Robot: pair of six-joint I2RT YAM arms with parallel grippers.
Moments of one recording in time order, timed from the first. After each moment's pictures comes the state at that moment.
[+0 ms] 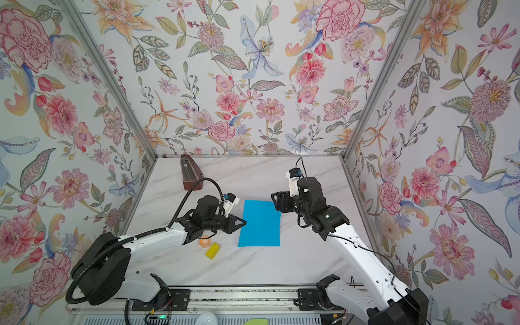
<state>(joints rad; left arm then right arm) -0.67 1.48 0.74 0.03 0.51 -0.44 0.48 1.09 0.97 -0.50 -0.14 0.36</state>
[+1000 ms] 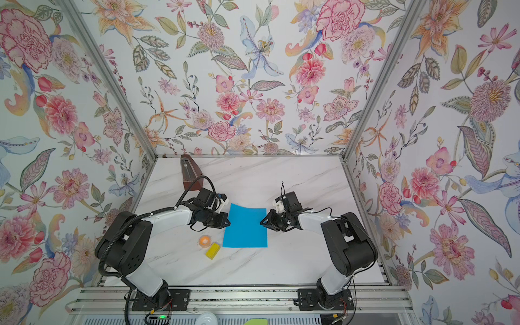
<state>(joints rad) -0.46 1.68 0.90 -0.33 0.43 -0.26 0.43 1.67 0.77 -0.08 -0.65 0.75</state>
